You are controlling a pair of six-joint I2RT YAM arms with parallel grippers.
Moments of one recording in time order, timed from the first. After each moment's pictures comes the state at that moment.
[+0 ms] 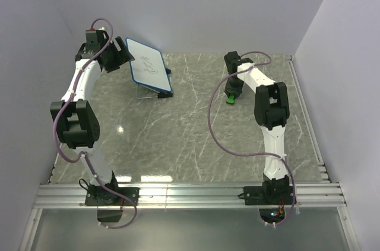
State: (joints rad) left arm 0.06 1.88 1.75 -0.56 0.23 -0.46; right arm 0.24 2.30 1.90 -0.90 0.21 0.57
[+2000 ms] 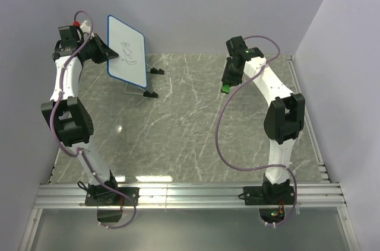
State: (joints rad) left arm 0.25 1.94 1.89 -0.57 0.69 -0.38; right arm 0.30 2.00 1.89 -0.98 0.09 0.57
